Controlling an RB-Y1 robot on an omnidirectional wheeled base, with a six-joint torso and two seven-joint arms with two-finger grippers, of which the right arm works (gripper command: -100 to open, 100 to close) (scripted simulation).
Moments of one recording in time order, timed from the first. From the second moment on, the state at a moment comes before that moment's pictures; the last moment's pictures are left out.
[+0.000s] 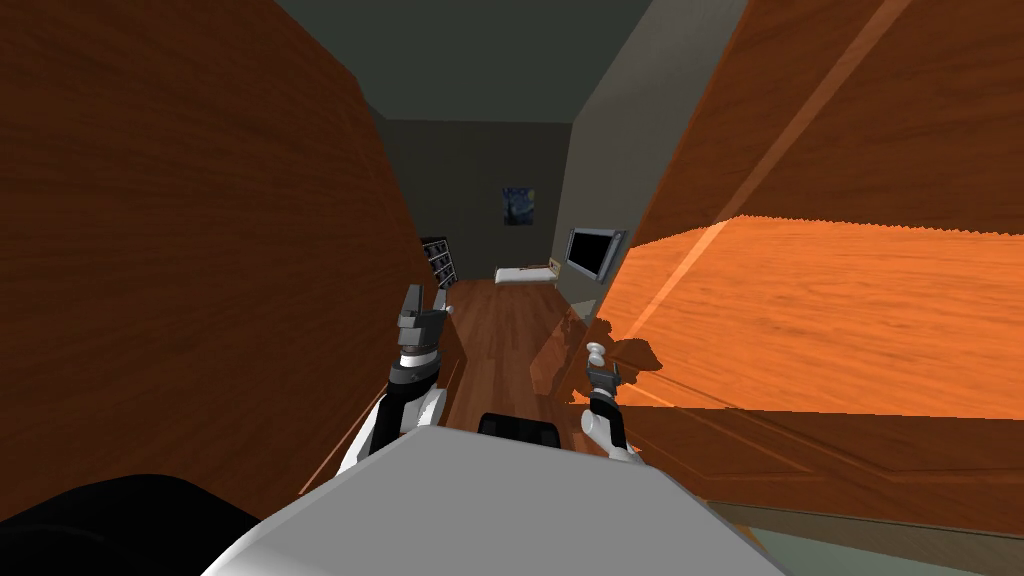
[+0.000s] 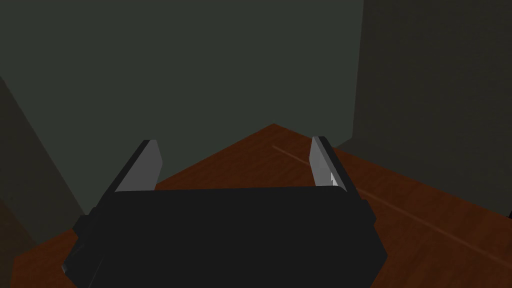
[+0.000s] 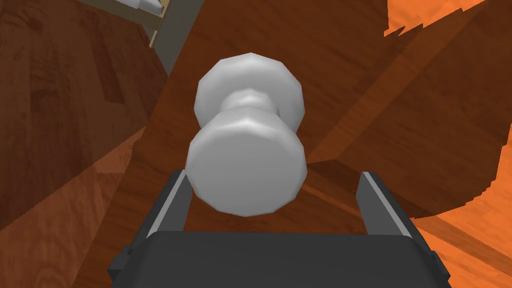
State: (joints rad) arm -0.08 -0.13 -0.04 -0.66 -0.58 -0.86 -0.74
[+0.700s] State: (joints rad) arm -0.13 -0.08 -0.08 -0.64 -0.59 -0.88 -0.94
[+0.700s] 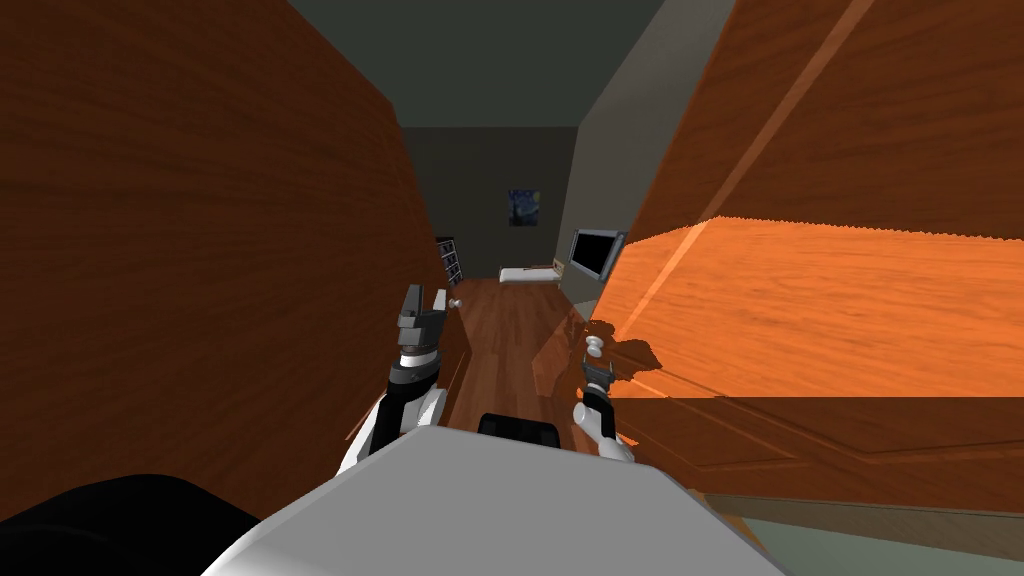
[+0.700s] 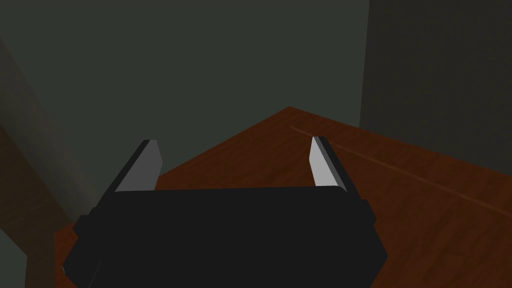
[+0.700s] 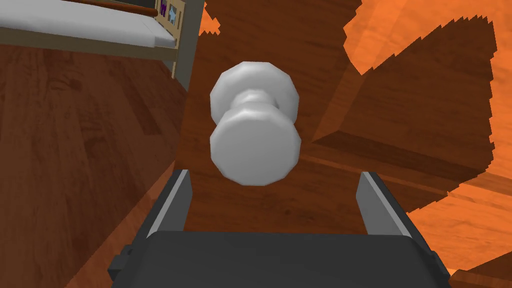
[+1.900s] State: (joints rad) arm -0.15 -0.03 -0.13 -0.64 -0.60 -0.88 -1.13
